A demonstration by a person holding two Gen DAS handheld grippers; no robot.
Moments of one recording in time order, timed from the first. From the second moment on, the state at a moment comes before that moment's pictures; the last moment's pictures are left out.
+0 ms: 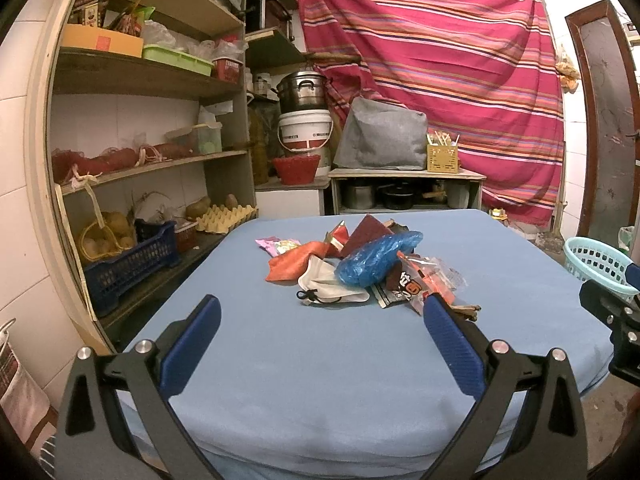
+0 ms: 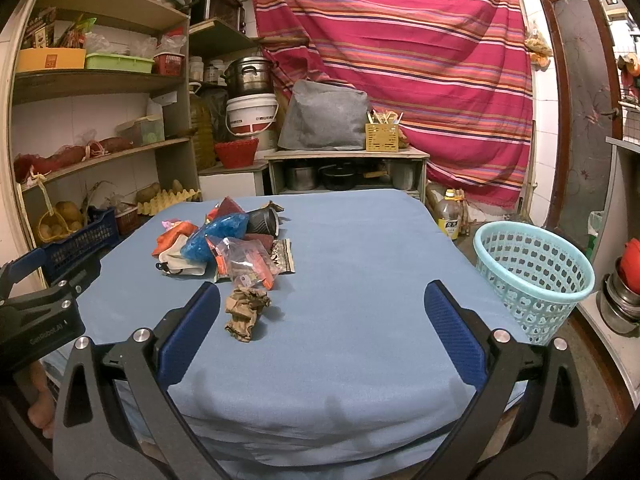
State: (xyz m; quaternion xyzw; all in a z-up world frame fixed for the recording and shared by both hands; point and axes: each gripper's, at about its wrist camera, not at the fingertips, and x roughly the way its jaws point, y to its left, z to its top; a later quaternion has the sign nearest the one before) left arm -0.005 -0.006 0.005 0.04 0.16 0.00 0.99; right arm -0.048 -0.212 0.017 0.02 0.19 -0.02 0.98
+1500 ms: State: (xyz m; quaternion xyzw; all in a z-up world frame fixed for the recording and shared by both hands) left arm -0.009 -0.007 0.007 0.03 0.15 -0.01 0.99; right arm -0.053 -0.214 0.018 0.02 0.17 -0.02 0.99
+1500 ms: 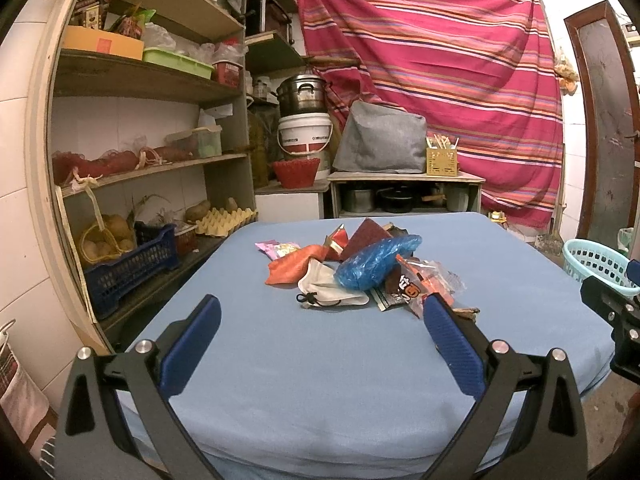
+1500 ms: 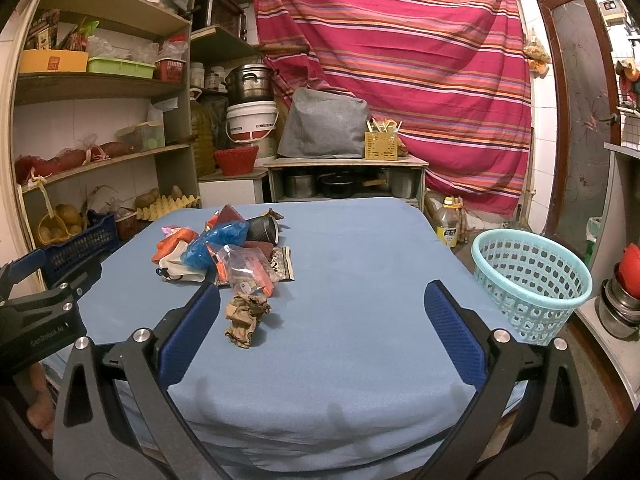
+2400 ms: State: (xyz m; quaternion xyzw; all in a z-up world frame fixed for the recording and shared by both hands) left arm 0.006 0.000 0.002 0.03 0.17 0.00 0.99; right arm -0.044 -0.220 0.011 0.02 0.18 -0.03 0.98
